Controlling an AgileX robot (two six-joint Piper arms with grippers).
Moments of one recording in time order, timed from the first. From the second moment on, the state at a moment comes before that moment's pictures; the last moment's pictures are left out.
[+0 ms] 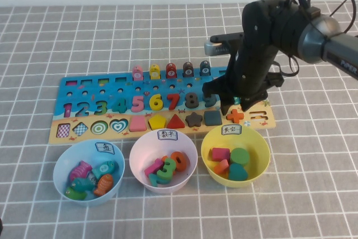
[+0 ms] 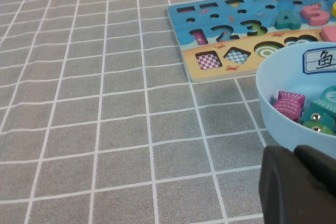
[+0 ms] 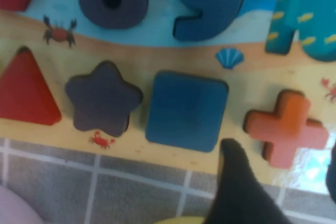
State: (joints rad) right arm 0.50 2.18 -1.89 0.05 1.14 0.26; left arm -0.07 -0.01 0.03 -0.07 0.37 0.12
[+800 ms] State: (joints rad) right arm 0.49 2.19 -1.91 0.02 1.15 0.26; left arm -0.07 -0.01 0.03 -0.07 0.37 0.12
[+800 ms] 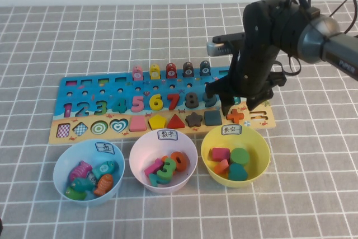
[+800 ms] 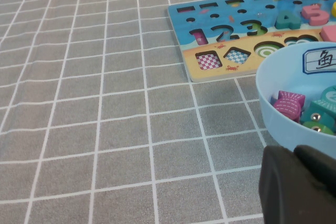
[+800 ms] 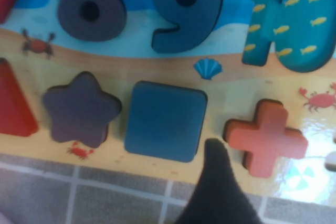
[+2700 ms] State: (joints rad) right arm 0.49 2.17 -1.91 0.04 1.14 0.26; left arm -0.07 -0.01 0.03 -0.07 0.37 0.12
